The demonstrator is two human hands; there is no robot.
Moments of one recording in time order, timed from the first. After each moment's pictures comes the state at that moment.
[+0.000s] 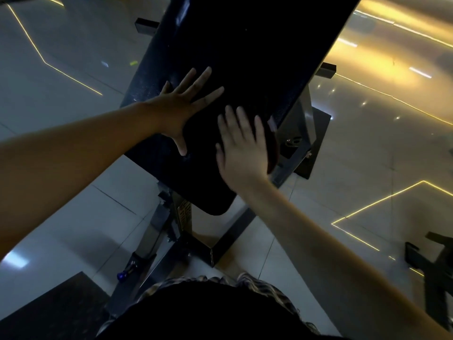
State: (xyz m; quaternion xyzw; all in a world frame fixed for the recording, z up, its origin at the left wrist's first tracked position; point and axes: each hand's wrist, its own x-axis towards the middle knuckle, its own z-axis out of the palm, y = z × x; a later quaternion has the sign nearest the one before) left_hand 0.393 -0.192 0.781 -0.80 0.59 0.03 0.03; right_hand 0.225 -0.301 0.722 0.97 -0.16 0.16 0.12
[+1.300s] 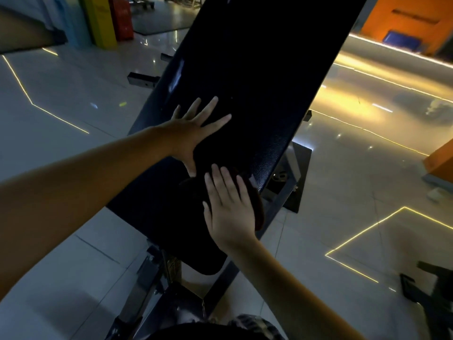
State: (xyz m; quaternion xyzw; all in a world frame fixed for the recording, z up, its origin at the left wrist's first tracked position) left_hand 0.426 -0.250 0.827 -0.81 0.58 0.02 0.07; right_hand 0.233 -0.294 0.718 0.97 -0.17 0.17 0.10
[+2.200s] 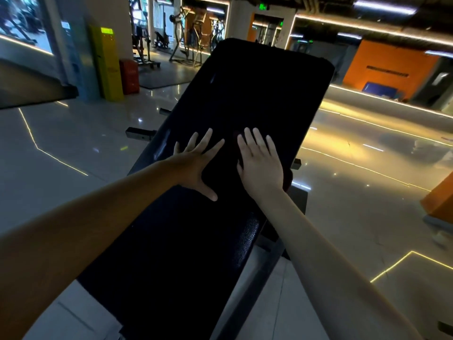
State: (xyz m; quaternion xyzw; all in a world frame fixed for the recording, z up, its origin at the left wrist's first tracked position) left_hand 0.450 -0.322 0.879 -0.84 0.53 0.05 -0.01; right_hand 0.313 -0.451 0.875 0.94 -0.21 0.18 0.21
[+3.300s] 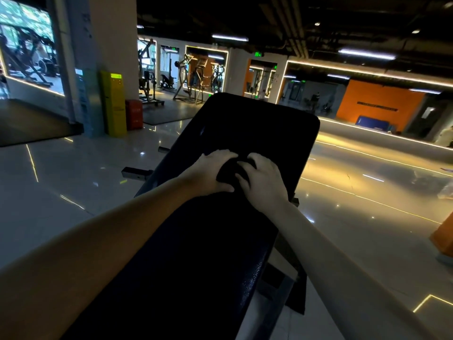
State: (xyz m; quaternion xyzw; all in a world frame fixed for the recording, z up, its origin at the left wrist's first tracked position) left_hand 0.468 -0.395 0.947 -0.76 0.58 -0.04 -0.29; right_hand 0.342 -0.520 0.937 0.95 -0.13 0.28 0.10
